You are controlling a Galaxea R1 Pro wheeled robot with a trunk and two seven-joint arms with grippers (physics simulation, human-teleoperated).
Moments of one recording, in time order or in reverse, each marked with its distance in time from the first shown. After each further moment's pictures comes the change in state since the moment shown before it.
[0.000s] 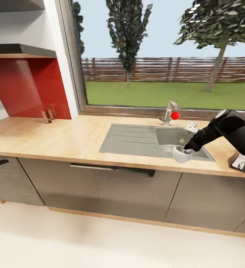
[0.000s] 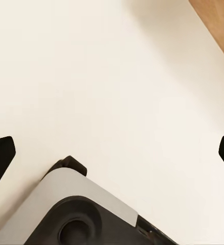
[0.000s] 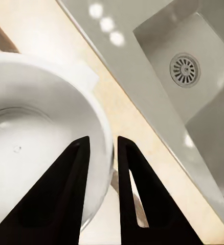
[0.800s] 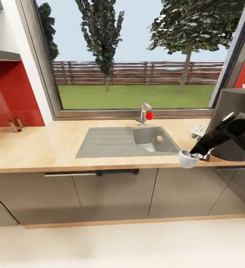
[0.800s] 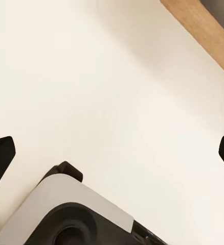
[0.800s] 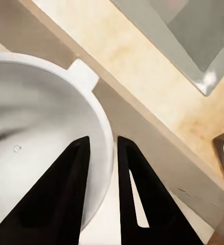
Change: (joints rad) left arm 0.000 0.000 0.000 0.000 0.000 0.000 0.000; right arm 0.021 -0.059 0.000 -0.001 0.000 -0.005 0.070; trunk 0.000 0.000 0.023
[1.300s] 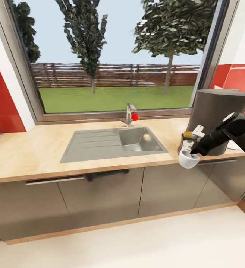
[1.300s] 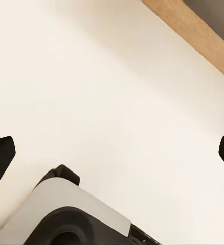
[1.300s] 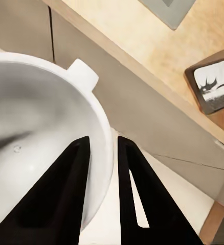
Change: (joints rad) left arm 0.000 0.000 0.000 0.000 0.000 0.000 0.000; right arm 0.003 -0.002 0.000 0.002 0.001 0.000 -0.001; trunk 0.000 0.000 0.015
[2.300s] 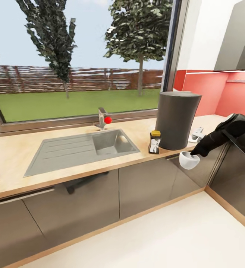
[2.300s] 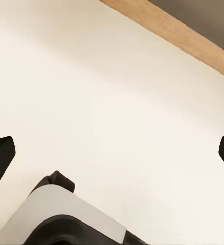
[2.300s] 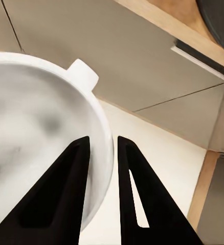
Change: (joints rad) left arm 0.000 0.000 -0.001 0.000 0.000 0.000 0.001; right arm 0.007 0.000 0.000 0.003 0.002 0.000 -0.002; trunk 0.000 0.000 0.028
